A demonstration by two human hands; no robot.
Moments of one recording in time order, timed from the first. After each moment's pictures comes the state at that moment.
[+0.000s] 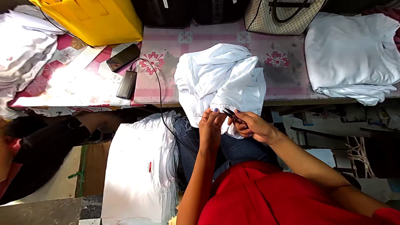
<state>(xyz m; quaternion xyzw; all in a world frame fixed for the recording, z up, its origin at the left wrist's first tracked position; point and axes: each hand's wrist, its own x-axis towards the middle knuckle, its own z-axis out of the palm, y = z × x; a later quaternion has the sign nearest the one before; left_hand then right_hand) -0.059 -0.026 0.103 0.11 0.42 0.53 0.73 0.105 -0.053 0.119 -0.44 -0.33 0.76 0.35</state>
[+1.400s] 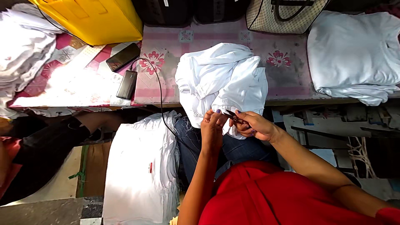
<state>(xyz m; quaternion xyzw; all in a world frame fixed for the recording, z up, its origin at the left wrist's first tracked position) -0.059 -0.025 0.096 0.10 0.40 0.53 0.73 0.112 -0.044 0.109 -0.39 -0.31 0.81 0.33</state>
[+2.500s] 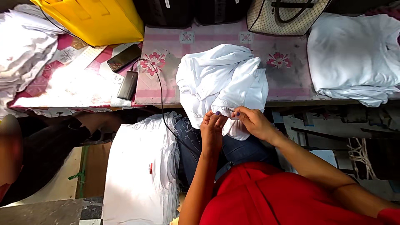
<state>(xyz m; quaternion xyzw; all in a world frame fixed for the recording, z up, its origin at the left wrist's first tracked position) -0.062 -0.027 0.092 0.11 0.39 0.55 0.73 0.107 -0.046 0.112 -0.57 -0.70 0.32 0.30</state>
